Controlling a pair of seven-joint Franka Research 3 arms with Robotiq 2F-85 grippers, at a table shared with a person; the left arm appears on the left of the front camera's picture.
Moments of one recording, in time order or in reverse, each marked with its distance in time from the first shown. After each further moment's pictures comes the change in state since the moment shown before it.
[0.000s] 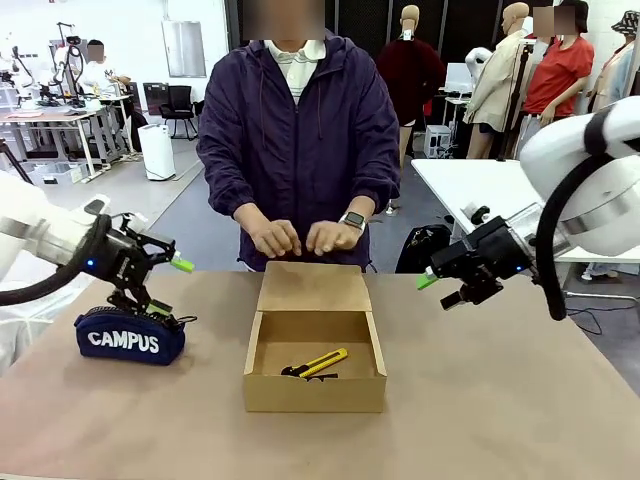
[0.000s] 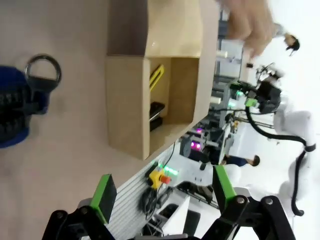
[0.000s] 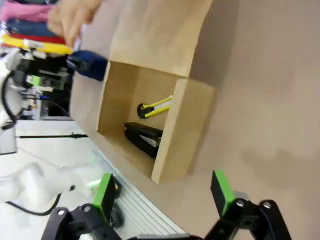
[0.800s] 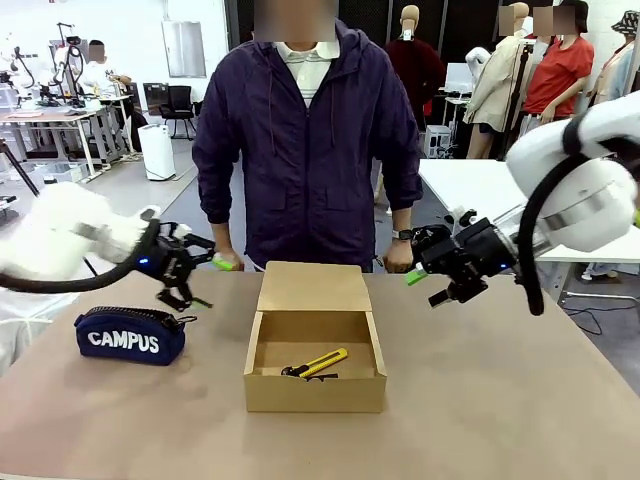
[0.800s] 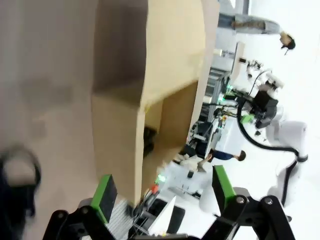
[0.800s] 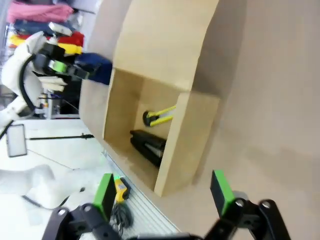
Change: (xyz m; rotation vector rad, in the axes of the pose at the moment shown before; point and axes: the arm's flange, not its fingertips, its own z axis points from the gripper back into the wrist) left arm 0.098 0.000 -0.073 -0.053 0.076 0.068; right arm 0.038 -0.020 -0.026 0.059 0.031 -0.038
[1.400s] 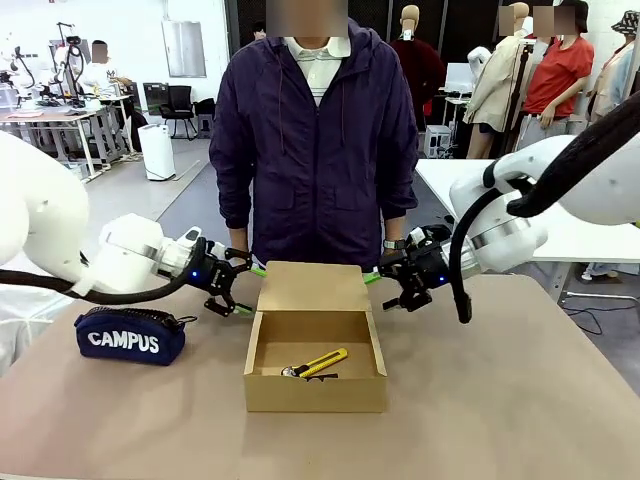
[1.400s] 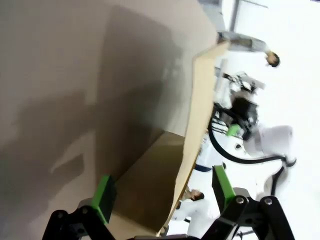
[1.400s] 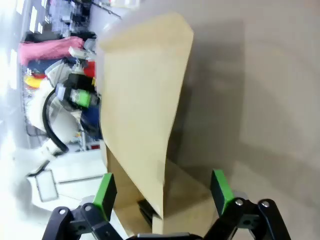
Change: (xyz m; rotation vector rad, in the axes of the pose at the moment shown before) left arm 0.095 0.039 -0.081 -0.133 -0.012 0.026; right arm 0.091 -0.069 -0.108 0.179 -0.070 -0.212
